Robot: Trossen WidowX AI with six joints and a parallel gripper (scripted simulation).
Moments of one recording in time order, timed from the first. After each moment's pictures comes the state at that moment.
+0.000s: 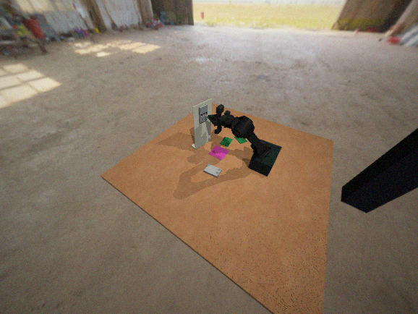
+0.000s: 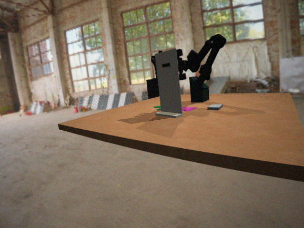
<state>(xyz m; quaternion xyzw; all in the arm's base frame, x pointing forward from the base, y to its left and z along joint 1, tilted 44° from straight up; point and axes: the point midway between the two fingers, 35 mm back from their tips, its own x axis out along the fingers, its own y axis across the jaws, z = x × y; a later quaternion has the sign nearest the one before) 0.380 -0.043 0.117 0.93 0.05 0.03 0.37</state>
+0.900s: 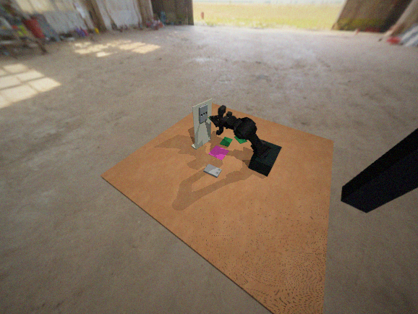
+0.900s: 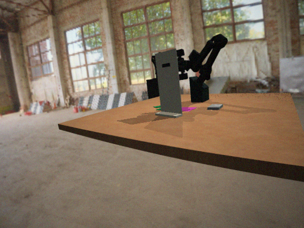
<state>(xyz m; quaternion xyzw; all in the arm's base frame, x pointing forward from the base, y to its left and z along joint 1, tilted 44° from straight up) 0.364 -0.042 0.119 0.93 0.05 0.03 0.37</state>
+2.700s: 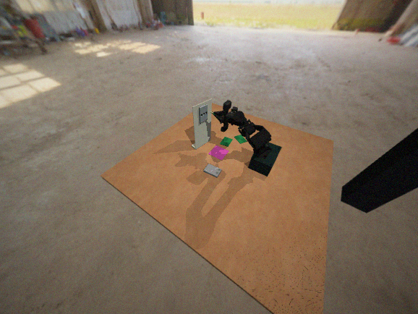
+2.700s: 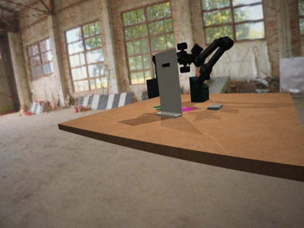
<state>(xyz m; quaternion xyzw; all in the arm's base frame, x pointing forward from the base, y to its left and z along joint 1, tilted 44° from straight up) 0.333 -0.071 0.154 0.92 0.05 0.04 0.38</state>
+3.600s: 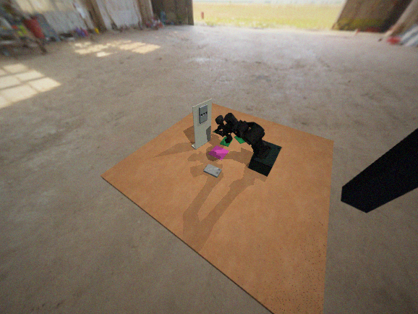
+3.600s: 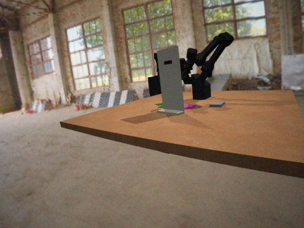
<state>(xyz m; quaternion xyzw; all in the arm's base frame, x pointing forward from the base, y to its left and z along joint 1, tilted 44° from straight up) 0.327 0.008 0.049 0.87 0.30 -0.08 0.39</state>
